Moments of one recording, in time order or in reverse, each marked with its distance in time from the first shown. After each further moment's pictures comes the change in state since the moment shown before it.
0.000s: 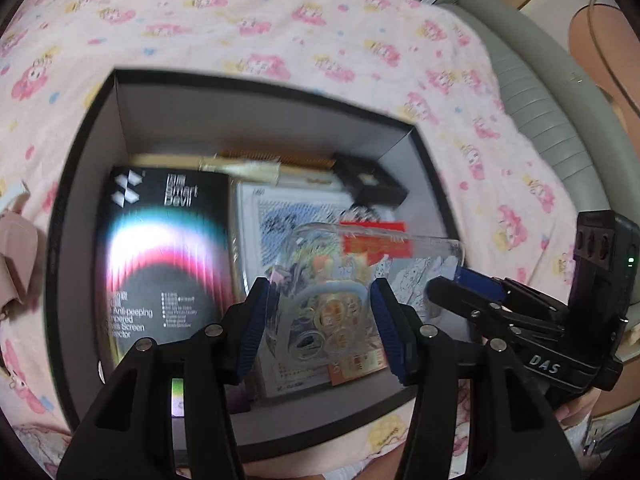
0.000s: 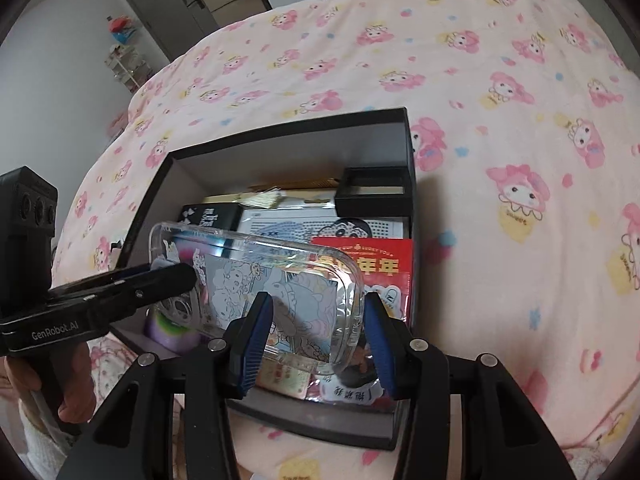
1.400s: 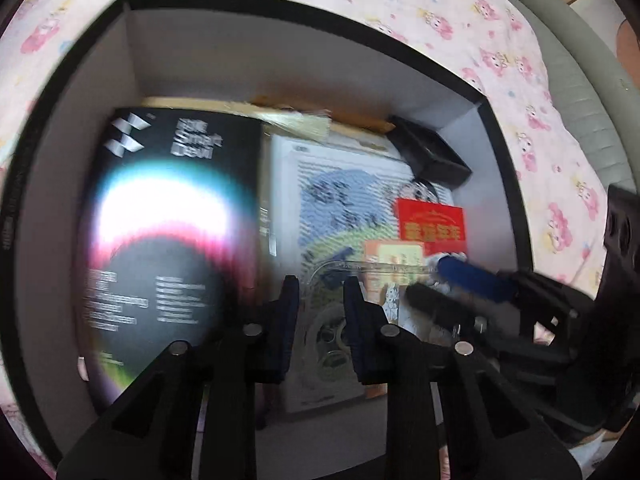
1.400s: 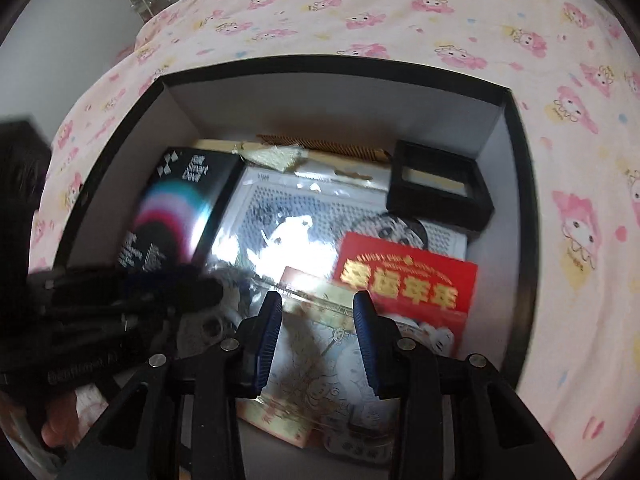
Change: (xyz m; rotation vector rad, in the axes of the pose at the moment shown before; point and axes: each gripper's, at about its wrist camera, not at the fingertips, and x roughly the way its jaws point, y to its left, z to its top) left arm 0.036 0.018 -0.006 -0.107 0.101 0.076; right arm 0.069 0.036 0.012 -0.201 0.158 -0.044
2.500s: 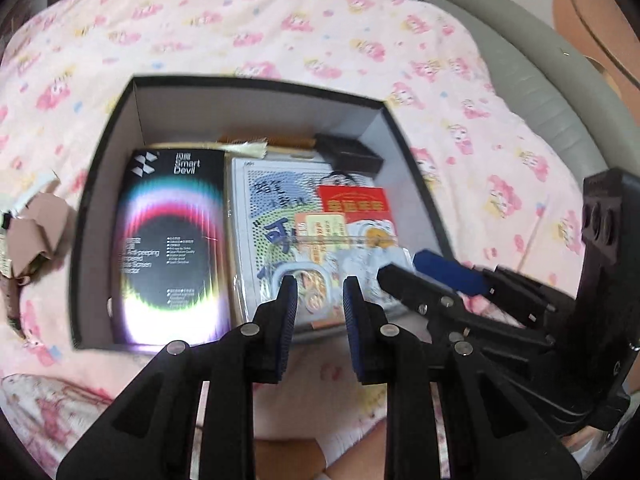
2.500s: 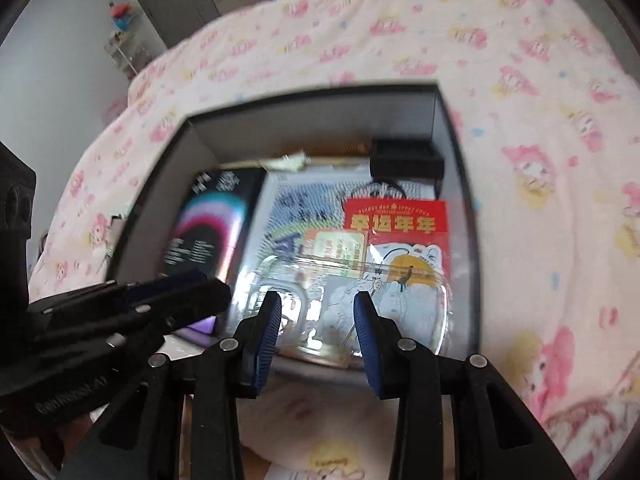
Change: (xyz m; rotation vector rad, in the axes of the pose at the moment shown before) left arm -0.084 -0.045 -0.058 0.175 -0.176 -0.015; right arm -0.079 0.031 -0.057 0.139 -0.192 -0.057
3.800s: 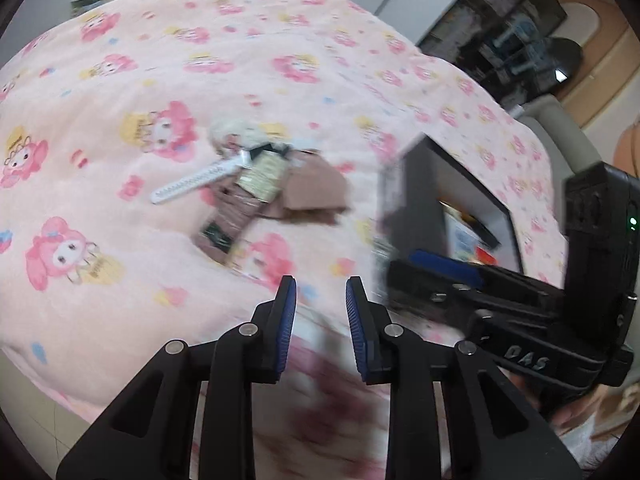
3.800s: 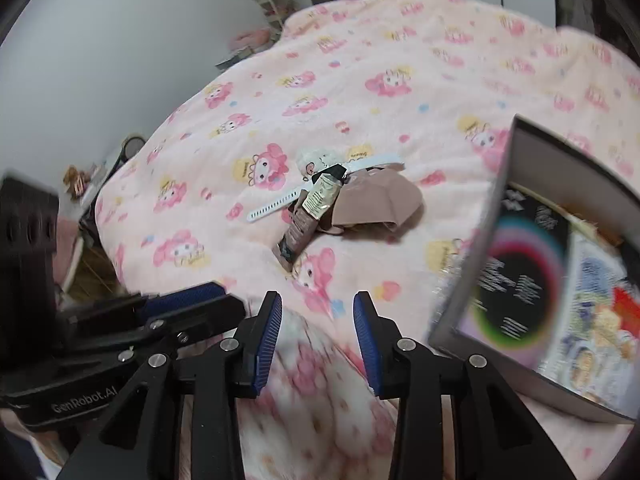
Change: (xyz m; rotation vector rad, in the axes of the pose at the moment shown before) left arm -0.138 0.260 -0.102 -0.411 -0.178 0.122; right arm 0.057 0.271 -0.003 -0.336 0.135 0.299
